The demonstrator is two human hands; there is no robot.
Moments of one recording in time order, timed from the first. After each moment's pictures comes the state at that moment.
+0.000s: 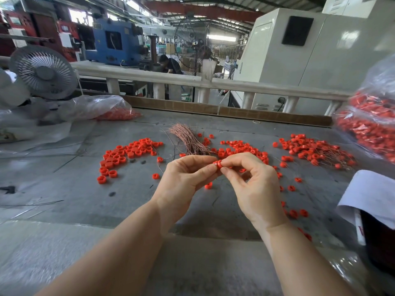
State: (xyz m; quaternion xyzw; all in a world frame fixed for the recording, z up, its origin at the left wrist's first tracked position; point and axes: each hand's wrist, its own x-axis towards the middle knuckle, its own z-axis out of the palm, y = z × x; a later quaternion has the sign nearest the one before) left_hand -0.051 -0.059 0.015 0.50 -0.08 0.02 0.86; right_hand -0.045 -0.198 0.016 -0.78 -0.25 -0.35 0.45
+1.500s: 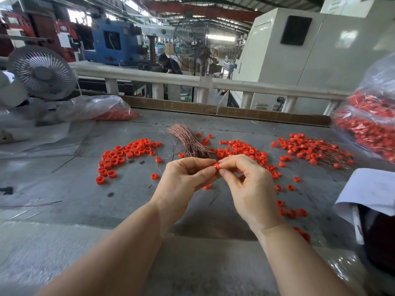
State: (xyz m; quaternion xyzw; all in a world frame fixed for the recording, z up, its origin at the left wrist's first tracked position) left_hand -0.052 -0.061 0.015 0.55 -0.08 0.03 0.83; right_hand -0.048 -0.196 0.014 -0.81 -0.24 -0.34 0.42
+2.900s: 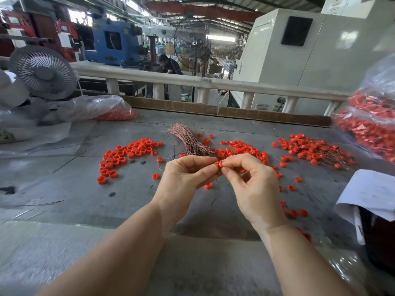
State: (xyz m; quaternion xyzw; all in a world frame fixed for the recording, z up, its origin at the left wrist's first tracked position) left_hand -0.052 -0.061 0.016 0.53 -0.08 0.05 0.84; right_hand -0.048 -0.197 0.016 -0.78 -0.24 -0.34 0.47
